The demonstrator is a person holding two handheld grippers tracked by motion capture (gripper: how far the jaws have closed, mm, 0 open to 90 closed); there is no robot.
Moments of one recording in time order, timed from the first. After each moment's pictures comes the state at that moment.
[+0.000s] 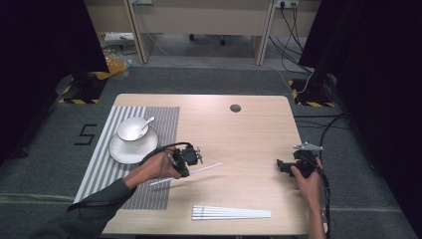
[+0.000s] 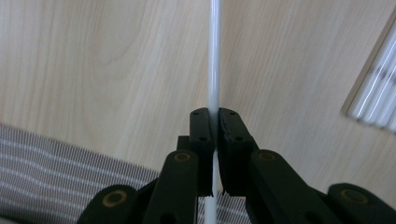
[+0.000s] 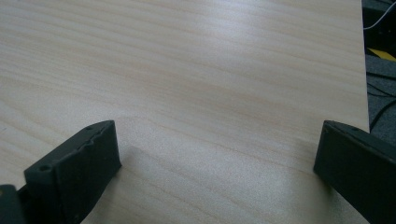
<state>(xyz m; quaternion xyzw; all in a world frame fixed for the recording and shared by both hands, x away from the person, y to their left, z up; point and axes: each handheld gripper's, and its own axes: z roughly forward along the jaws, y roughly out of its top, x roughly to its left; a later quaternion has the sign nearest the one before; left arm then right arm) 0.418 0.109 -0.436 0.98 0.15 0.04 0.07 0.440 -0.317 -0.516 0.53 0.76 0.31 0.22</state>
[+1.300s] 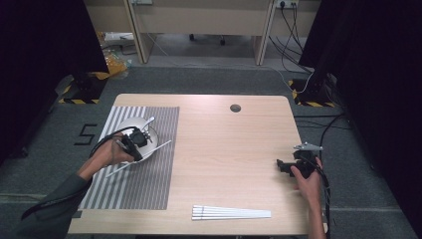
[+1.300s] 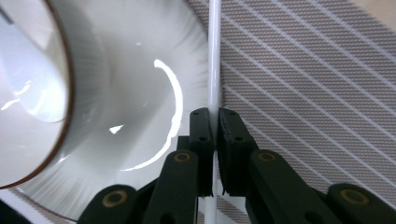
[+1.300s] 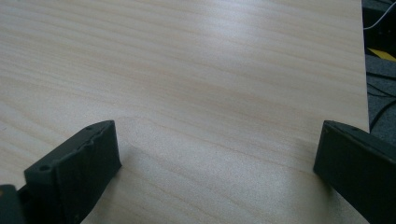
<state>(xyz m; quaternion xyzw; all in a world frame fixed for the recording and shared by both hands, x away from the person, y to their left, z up) 0.458 0.253 -0.434 0.95 0.31 0.08 0.05 0.440 -0.317 -0.516 0.53 0.76 0.31 0.22</state>
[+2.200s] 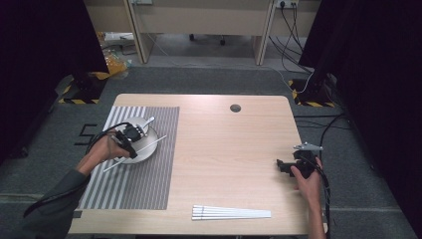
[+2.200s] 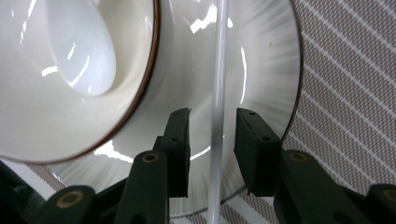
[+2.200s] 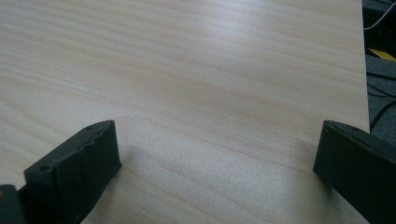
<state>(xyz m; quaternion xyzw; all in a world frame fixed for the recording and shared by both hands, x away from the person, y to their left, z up) 0.475 0.281 -0.442 0.93 0.35 0.08 0.03 0.440 -0.317 -0.516 0.53 0.76 0.31 0.22</state>
